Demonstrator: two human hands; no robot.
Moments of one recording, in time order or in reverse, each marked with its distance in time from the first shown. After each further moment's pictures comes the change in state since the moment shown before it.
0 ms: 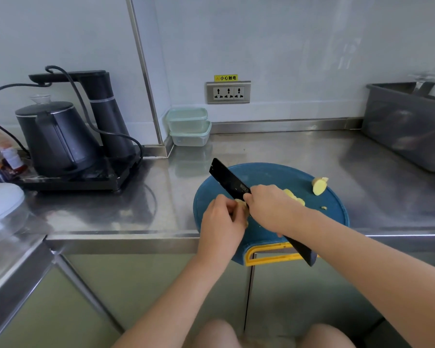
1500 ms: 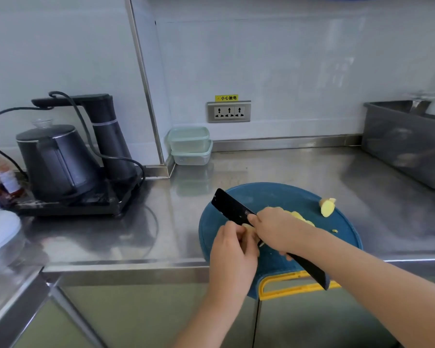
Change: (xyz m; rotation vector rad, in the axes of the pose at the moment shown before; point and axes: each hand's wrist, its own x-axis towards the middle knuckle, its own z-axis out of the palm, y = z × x) left_hand -0.005 -0.008 0.010 -0.034 0.055 0.074; right_hand 0.024 0.003 0.005 0.077 -0.100 0.091
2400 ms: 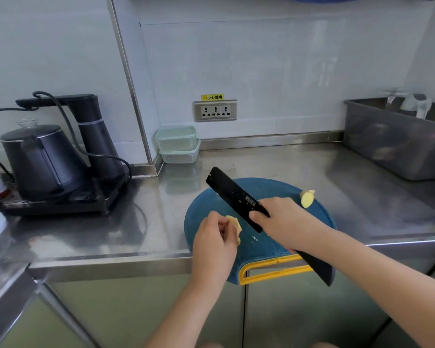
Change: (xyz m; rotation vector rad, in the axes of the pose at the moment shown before) left_hand 0.000 0.003 -0.003 0.013 -0.018 -0.020; right_hand -0.045 0.029 -0.015 0.302 0.124 -0.040
